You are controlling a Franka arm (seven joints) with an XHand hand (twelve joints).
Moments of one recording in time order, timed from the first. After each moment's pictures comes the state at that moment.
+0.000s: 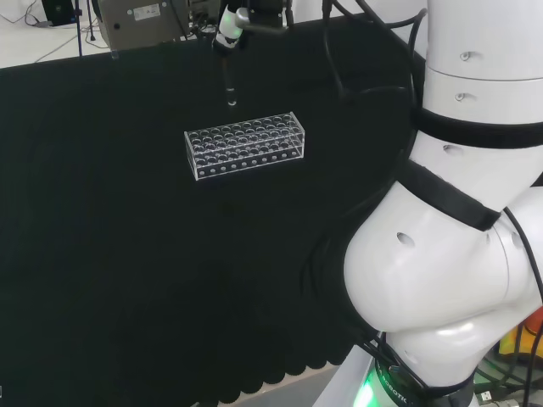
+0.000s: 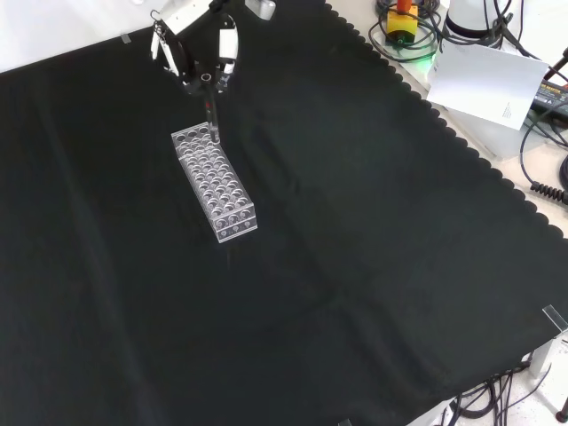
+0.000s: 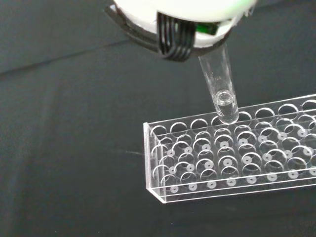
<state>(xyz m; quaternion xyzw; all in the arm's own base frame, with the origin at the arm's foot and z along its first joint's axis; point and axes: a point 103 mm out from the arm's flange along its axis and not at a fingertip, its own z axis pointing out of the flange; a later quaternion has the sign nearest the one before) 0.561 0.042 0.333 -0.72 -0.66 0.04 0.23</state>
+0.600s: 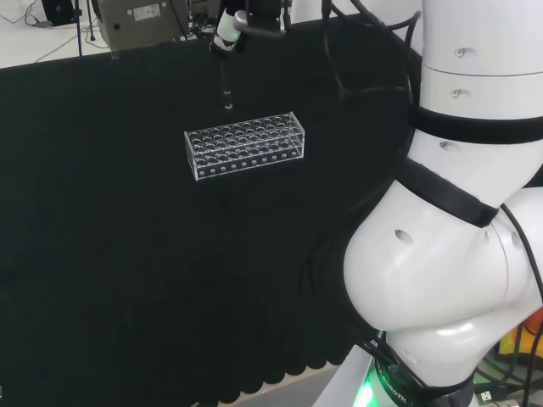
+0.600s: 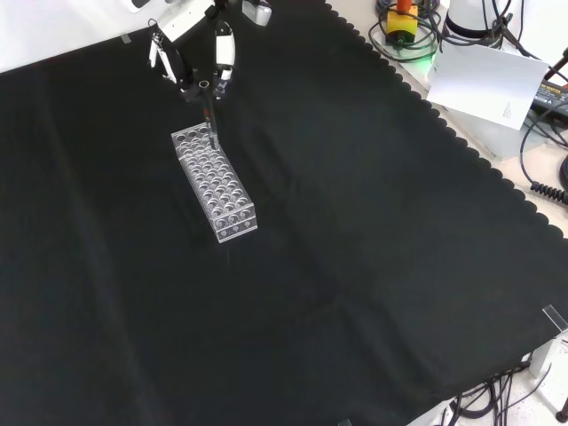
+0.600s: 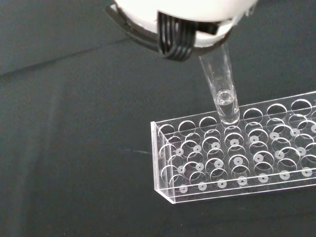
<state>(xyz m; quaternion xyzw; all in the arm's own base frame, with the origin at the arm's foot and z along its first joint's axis) 0.568 0.042 0.325 -0.71 -0.65 0.03 0.25</state>
